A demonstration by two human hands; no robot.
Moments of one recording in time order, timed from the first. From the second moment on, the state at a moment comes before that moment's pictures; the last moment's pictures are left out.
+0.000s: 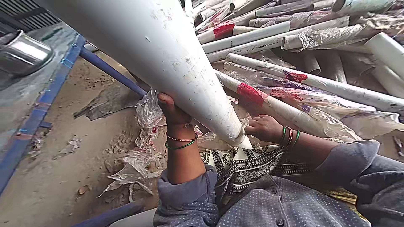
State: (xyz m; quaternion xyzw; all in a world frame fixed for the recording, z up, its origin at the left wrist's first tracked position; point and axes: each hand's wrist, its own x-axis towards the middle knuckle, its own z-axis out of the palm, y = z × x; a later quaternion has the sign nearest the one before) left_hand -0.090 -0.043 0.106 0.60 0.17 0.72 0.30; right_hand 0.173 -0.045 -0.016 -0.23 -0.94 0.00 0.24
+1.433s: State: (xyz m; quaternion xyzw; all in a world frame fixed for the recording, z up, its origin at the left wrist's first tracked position) left_hand -0.115 -0.049 0.063 0.47 0.10 0.65 0.59; right_hand 0.131 -0.064 0.062 -0.41 -0.78 0.18 0.44
